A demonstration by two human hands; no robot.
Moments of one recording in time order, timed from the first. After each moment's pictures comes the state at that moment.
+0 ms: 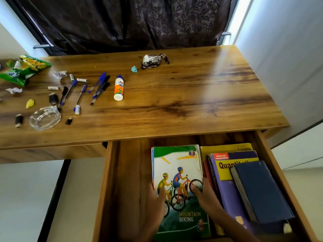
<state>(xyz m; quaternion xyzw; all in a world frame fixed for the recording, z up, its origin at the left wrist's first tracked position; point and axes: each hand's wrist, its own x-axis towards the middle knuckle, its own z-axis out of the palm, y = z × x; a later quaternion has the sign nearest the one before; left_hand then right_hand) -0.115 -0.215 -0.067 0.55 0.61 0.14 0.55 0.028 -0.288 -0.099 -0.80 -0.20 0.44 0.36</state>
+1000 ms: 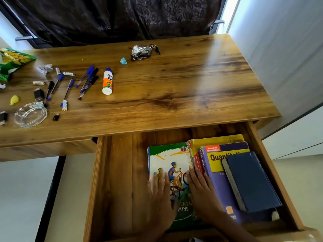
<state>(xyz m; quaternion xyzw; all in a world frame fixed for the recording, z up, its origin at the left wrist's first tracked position) -0.107 -0.248 -0.101 0.85 0.45 -0.06 0.27 0.032 -0.322 -0.084 -0.80 -0.58 0.12 -0.04</state>
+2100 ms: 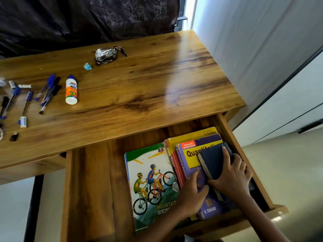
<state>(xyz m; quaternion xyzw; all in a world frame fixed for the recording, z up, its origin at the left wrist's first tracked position) 0.010 -0.295 -0.082 0.70 0.32 -0.09 0.63 0.137 -0.380 -0.061 -0.96 -0.25 0.15 0.03</state>
